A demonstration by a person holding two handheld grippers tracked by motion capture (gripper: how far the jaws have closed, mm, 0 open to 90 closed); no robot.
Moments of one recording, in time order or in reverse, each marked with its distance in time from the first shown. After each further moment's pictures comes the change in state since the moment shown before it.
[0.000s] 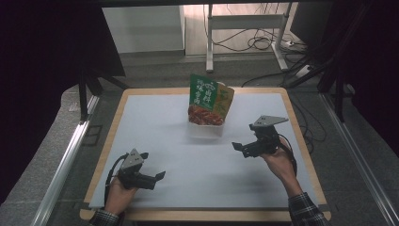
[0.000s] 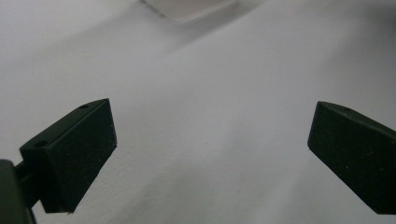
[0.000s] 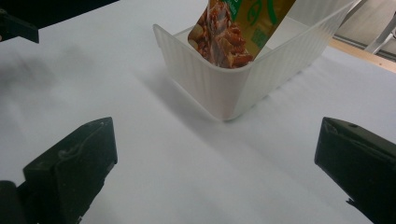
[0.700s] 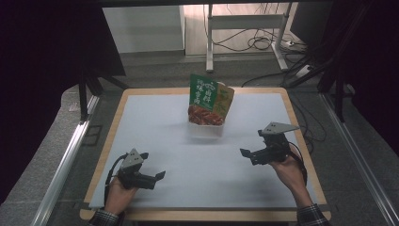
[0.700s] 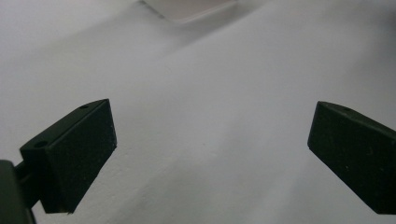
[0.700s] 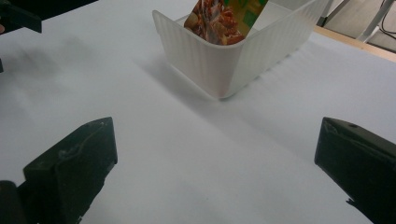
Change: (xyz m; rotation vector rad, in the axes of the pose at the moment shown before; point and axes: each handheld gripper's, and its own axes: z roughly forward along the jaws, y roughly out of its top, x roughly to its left) left arm 0.000 0.000 0.000 -0.006 -0.008 -0.015; right arm 0.006 -0.016 -0.028 0.008 -0.035 0.017
